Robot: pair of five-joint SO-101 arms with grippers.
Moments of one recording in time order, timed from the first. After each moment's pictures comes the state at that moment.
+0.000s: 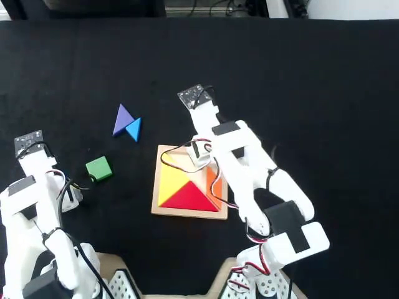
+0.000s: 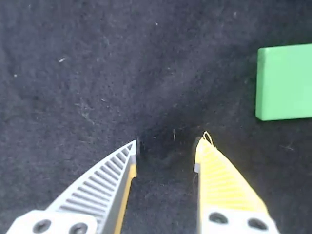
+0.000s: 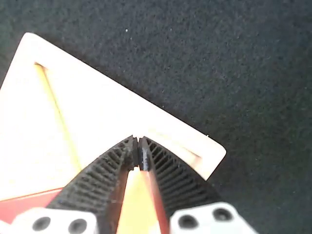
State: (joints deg) left arm -35.8 -29.2 64.0 52.0 -10.5; right arm -20.1 2.6 33.5 48.7 8.0
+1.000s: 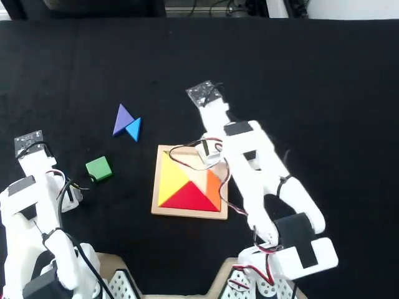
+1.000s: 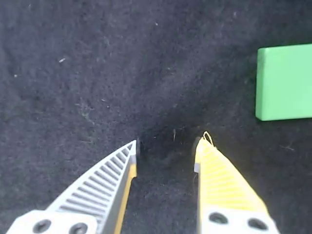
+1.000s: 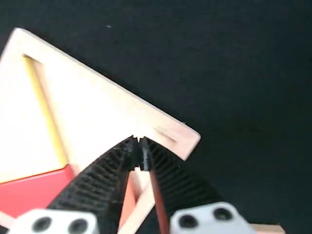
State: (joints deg) left arm -35.8 -29.2 64.0 52.0 -10.5; right arm -16.8 -3.5 35.6 50.4 11.8
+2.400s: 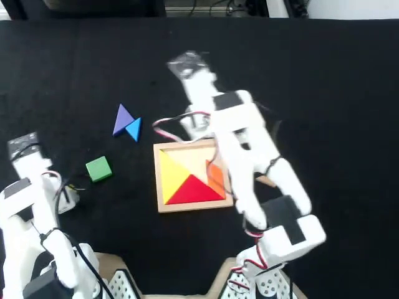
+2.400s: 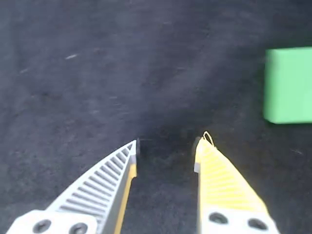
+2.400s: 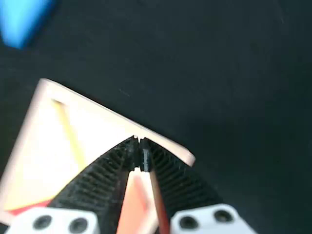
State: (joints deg) left arm -38.1 -29.2 64.0 52.0 -10.6; right arm -20.1 5.7 10.9 61.1 15.0
